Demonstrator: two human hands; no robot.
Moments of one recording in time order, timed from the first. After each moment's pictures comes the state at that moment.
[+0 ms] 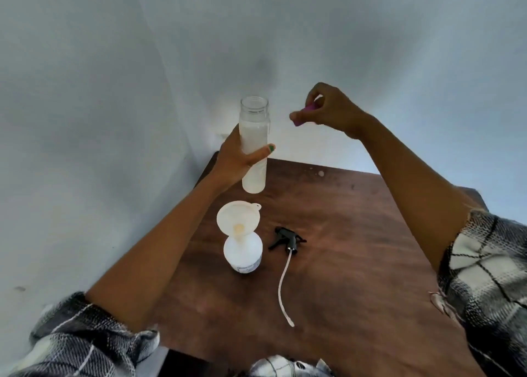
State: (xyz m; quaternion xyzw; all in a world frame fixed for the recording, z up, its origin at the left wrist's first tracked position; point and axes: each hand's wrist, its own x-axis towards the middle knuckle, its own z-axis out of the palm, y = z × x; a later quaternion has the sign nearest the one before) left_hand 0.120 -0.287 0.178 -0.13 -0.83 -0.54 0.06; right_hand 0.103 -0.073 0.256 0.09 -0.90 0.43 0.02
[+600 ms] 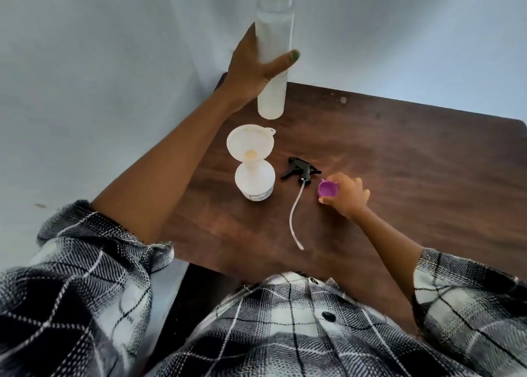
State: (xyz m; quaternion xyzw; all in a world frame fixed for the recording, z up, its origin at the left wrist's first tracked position) left_hand 0.123 -0.284 0.166 -0.14 -0.83 -0.54 0.07; right_hand 0.243 -0.064 -0.028 -0.12 -0.95 0.25 -0.12
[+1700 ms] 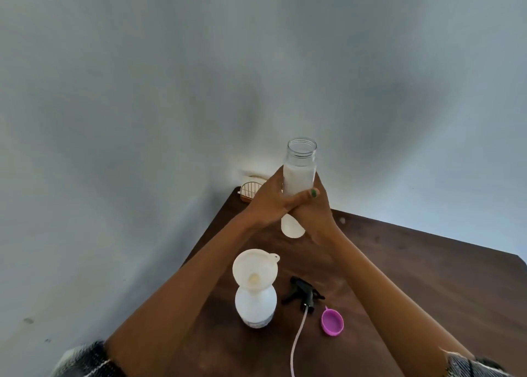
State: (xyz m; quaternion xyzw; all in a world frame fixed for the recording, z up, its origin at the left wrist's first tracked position) left_hand 0.128 -0.265 0.196 -0.16 -0.80 -0.58 0.00; right_hand 0.123 -0.167 0.168 0.06 -0.77 0.62 0.12
